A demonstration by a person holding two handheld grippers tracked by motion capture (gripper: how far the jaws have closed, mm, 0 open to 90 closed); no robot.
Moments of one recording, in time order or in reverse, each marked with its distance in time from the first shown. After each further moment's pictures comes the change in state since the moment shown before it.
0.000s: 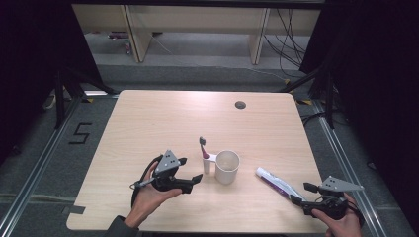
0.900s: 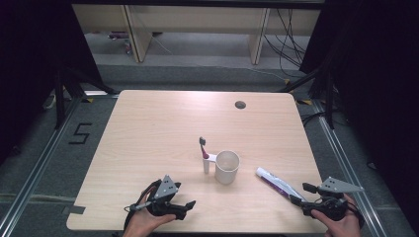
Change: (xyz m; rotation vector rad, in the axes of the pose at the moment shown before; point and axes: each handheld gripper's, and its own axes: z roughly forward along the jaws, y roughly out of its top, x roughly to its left) left arm -0.019 -0.058 -0.012 0.143 0.001 0.040; right arm 0.008 0.001 -0.002 -0.002 0.002 0.020
